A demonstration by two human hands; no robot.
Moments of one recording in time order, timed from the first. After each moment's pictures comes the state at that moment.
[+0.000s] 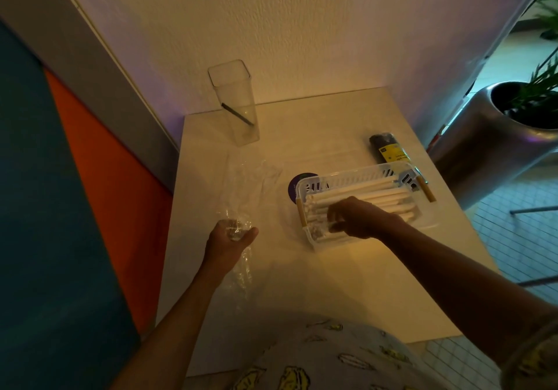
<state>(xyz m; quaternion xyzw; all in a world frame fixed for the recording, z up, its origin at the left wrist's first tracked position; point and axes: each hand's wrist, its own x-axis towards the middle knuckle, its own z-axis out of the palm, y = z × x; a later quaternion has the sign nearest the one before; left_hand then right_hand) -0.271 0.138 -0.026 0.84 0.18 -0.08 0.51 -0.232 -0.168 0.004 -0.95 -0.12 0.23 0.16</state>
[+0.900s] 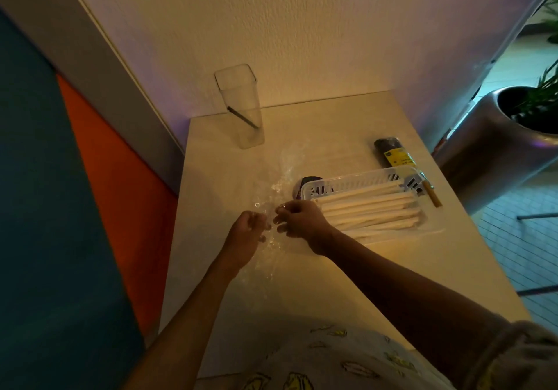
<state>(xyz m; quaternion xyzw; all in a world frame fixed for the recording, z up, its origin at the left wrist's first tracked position) -0.263 0.107 0.012 0.80 0.11 -0.17 0.56 -0.241 -0.049 0.016 -0.71 0.12 0.22 0.65</state>
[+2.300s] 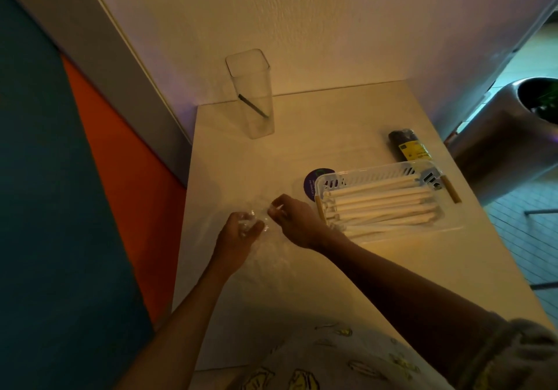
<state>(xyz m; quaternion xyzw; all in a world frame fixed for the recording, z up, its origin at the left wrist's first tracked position) -0.264 0.163 -0.035 0.80 0.13 -0.13 0.57 -0.240 -0.017 0.011 -0.88 -0.07 0.18 0.43</state>
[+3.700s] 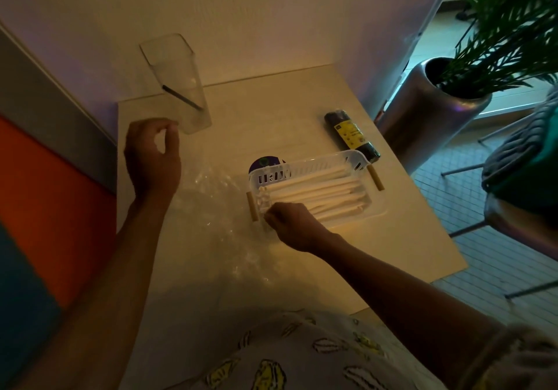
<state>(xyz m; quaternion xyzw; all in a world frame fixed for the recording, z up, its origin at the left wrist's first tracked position) -0.158 0.138 0.060 0.87 -0.04 0.26 0.42 -0.285 -0.091 -0.004 -0.91 0.00 0.14 0.38</state>
